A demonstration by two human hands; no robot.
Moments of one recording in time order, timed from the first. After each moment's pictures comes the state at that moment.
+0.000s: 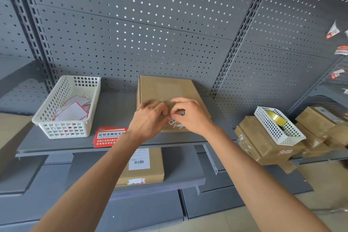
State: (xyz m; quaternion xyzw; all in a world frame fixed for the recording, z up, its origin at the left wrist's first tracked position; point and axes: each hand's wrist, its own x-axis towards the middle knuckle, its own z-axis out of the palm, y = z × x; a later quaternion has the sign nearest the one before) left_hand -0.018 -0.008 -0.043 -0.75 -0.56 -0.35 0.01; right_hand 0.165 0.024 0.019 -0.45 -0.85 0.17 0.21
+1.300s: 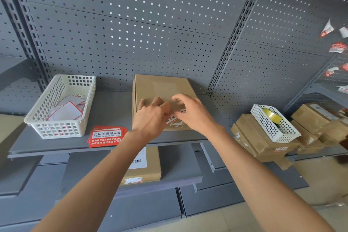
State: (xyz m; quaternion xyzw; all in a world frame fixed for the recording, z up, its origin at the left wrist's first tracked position) left_hand 0.009 -0.007 -0.030 -0.72 -0.63 -0.28 0.00; right_hand 0.182 0.028 0.023 -0.45 -0.86 0.11 0.19
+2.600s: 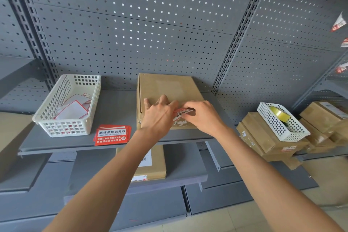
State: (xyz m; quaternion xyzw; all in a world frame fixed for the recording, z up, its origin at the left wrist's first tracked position) left_hand 0.023 -0.014 -0.015 -0.72 -0.67 -0.20 0.04; right_hand 0.198 0.029 0.012 -0.46 -0.86 0.12 0.19
